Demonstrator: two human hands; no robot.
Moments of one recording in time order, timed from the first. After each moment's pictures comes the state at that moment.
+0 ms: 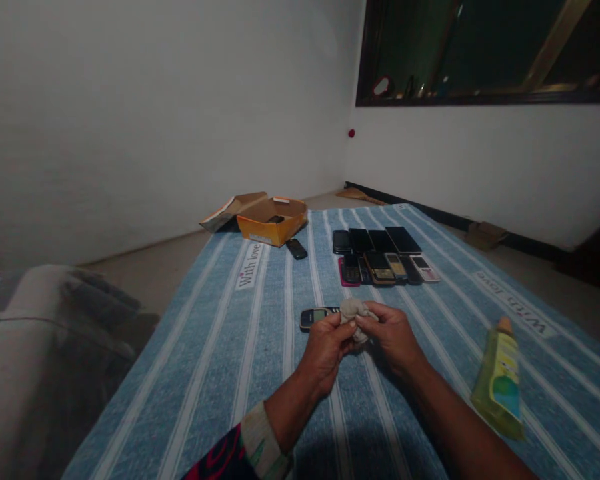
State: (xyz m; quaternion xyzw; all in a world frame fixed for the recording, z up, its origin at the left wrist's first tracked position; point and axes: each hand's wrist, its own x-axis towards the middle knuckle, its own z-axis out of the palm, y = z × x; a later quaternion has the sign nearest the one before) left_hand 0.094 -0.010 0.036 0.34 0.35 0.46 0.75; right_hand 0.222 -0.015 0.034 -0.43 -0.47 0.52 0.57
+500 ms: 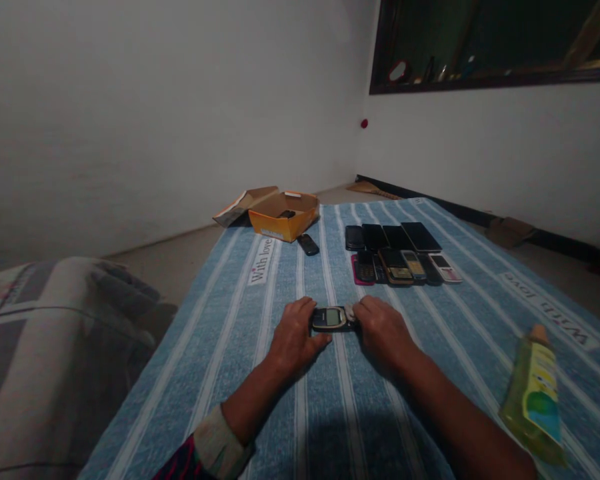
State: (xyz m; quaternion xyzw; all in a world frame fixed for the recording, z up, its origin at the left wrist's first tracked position) left_hand -0.001 0.022 0.024 0.77 0.52 0.32 0.18; right_hand 0.206 0.003 0.035 -0.55 -0.81 -0.08 0.19
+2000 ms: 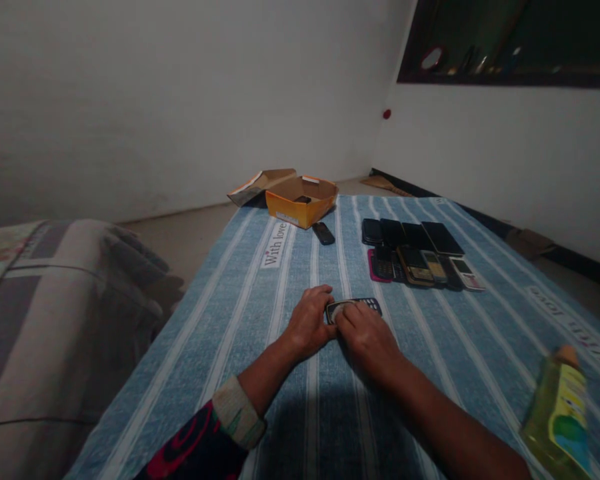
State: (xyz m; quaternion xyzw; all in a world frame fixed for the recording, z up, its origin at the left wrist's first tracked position) left_hand 0.000 0.033 0.005 0.77 0.49 0.33 0.24; right_hand 0.160 -0.001 0.014 -0.43 -0.87 -0.10 0.20
